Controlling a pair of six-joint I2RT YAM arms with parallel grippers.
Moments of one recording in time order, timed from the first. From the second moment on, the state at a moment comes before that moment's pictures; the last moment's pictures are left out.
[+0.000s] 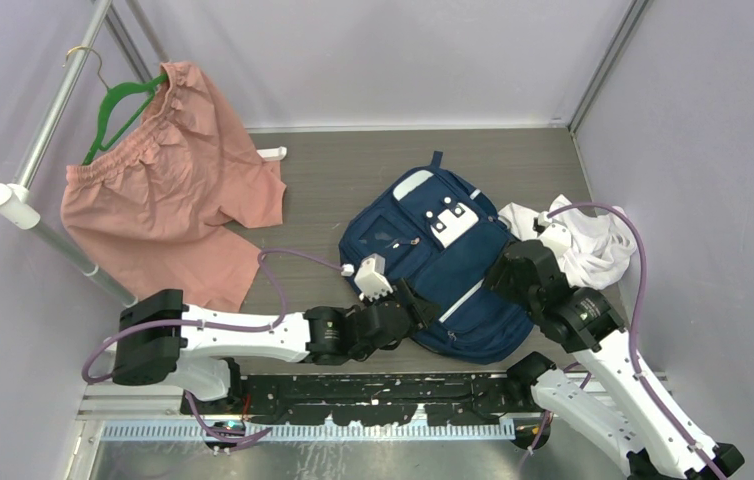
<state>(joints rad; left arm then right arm) -1.41 1.44 0.89 -0.01 -0.61 -1.41 0.55 0.67 0.86 -0.97 0.42 0.78</state>
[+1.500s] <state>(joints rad) -1.13 1.56 0.98 0.08 -0.36 -1.27 1.04 0.74 0.85 -0.86 0.36 1.19</state>
